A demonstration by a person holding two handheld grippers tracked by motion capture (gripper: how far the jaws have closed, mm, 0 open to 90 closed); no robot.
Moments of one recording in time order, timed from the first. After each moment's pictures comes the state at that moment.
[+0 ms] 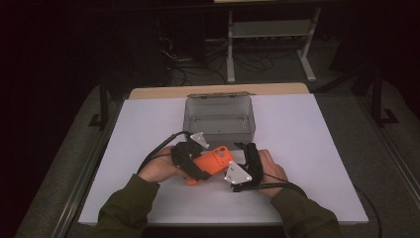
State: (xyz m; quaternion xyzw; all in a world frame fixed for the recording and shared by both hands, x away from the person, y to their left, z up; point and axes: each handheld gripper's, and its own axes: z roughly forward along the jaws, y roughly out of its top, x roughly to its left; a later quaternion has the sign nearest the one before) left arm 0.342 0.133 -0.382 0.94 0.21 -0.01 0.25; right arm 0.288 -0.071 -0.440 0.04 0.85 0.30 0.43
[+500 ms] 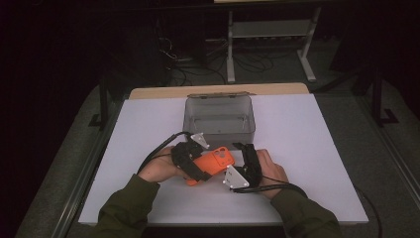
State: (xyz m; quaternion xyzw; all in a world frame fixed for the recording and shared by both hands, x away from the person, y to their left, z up) left arm 0.342 0.133 -0.383 0.95 0.21 -0.01 0.25; right arm 0.283 -0.068 -0.440 0.00 0.84 0.28 0.47
